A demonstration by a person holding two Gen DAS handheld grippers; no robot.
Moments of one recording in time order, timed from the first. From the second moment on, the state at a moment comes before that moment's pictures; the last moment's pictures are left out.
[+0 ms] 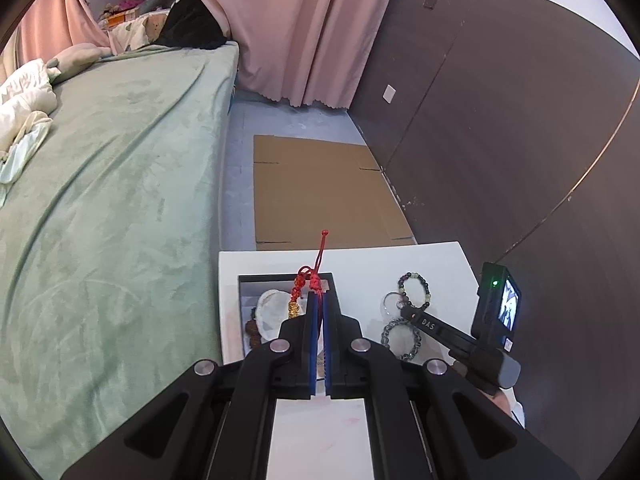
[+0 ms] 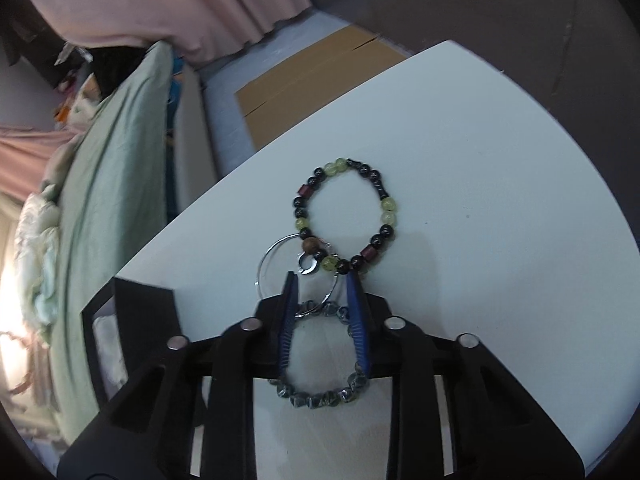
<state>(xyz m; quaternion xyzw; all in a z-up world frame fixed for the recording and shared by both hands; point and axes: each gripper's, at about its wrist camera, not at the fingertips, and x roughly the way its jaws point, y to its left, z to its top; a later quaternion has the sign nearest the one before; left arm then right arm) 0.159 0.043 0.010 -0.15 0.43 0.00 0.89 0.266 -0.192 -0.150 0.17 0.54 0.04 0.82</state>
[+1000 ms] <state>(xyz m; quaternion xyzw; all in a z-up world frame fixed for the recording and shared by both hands) 0.176 0.045 -0.032 -0.17 0.46 0.01 0.87 0.251 -0.214 -0.085 0.35 0.46 0.32 0.75</state>
